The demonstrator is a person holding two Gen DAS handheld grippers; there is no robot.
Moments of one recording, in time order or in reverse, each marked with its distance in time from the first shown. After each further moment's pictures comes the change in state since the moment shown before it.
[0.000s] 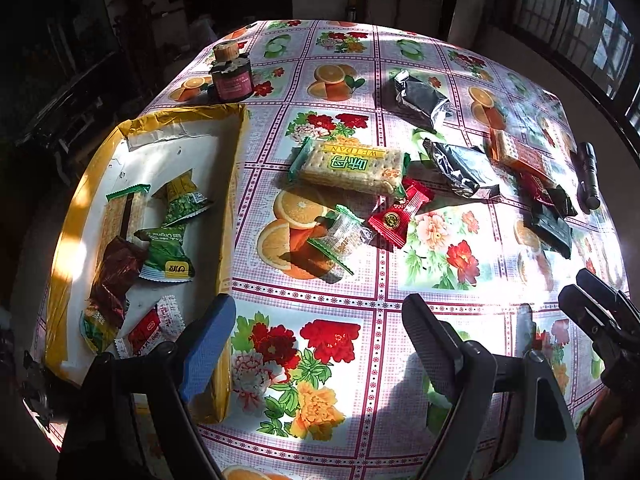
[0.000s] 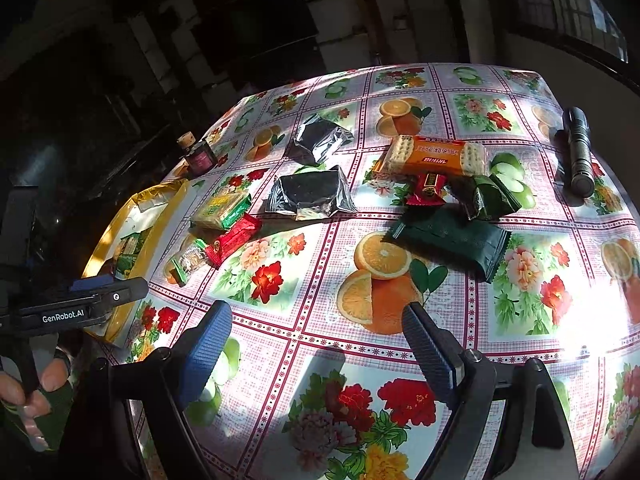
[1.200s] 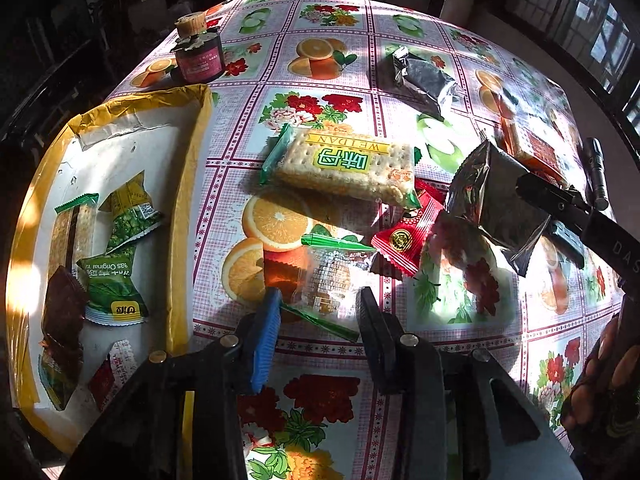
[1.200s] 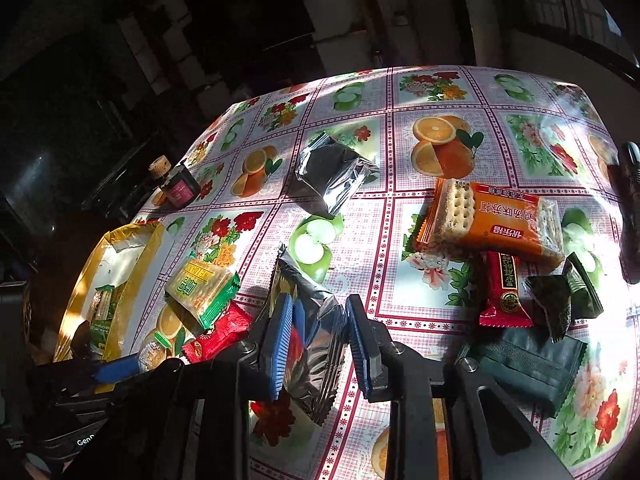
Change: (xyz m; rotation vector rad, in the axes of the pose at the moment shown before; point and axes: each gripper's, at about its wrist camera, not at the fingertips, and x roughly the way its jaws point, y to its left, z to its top) left arm 0.046 0.000 0.021 0.011 0.054 -0.070; right arm 0.070 0.011 0.059 0.005 0.005 -0.018
